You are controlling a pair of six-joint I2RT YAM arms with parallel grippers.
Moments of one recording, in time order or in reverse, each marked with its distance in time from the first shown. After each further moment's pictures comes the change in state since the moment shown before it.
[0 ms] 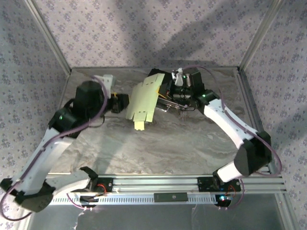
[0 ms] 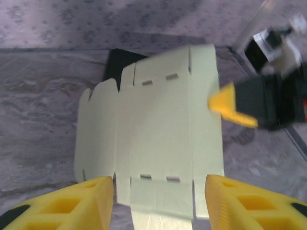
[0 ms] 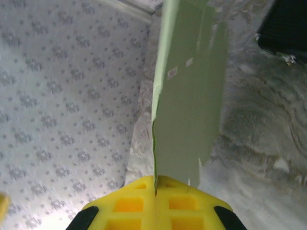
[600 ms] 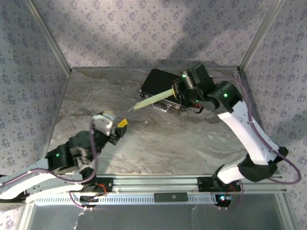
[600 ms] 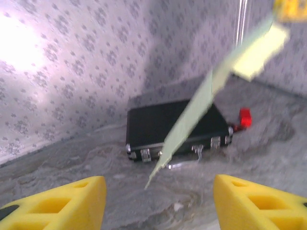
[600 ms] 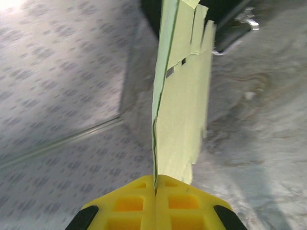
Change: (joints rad) left arm -0.529 -0.472 -0.526 0.386 -0.599 0.357; right arm 0.256 -0.003 0.616 -0.898 0.689 0.879
